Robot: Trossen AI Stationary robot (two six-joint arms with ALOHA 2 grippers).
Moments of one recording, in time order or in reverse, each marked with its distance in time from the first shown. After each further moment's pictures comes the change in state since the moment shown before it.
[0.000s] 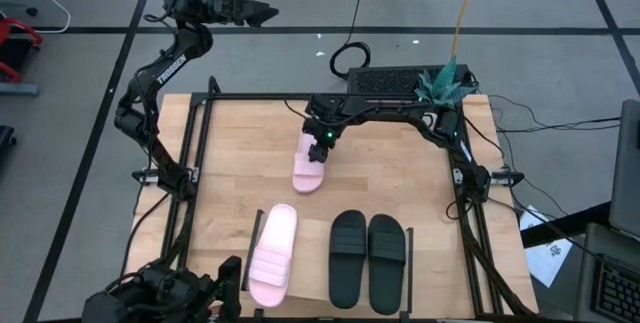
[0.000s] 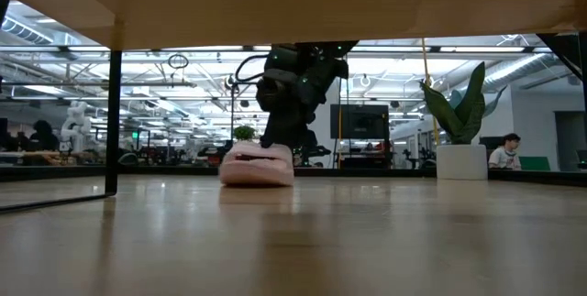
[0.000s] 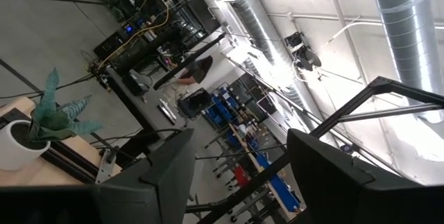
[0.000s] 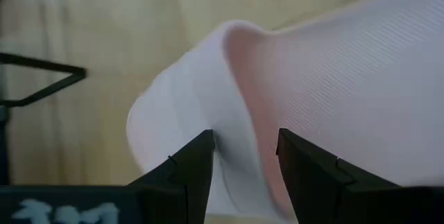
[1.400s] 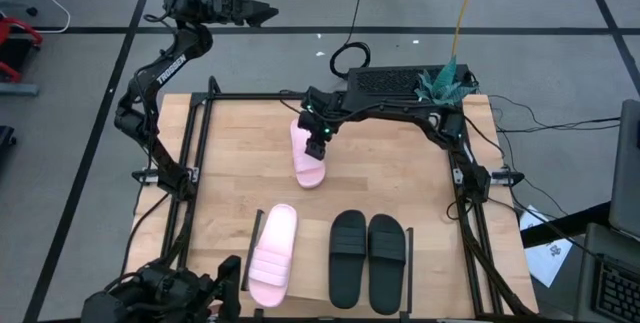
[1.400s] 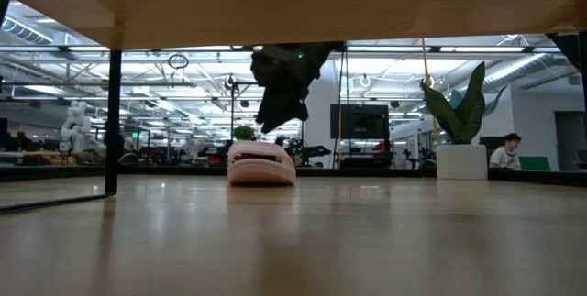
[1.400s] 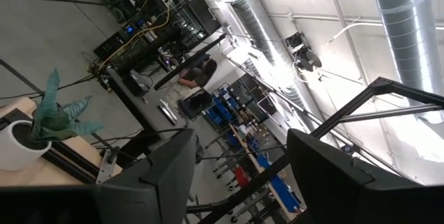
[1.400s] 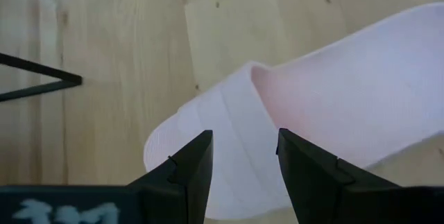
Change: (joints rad) left arm 0.002 0.000 0.000 0.000 0.000 0.000; right arm 0.028 -0.042 0.111 -0.083 0.130 -0.106
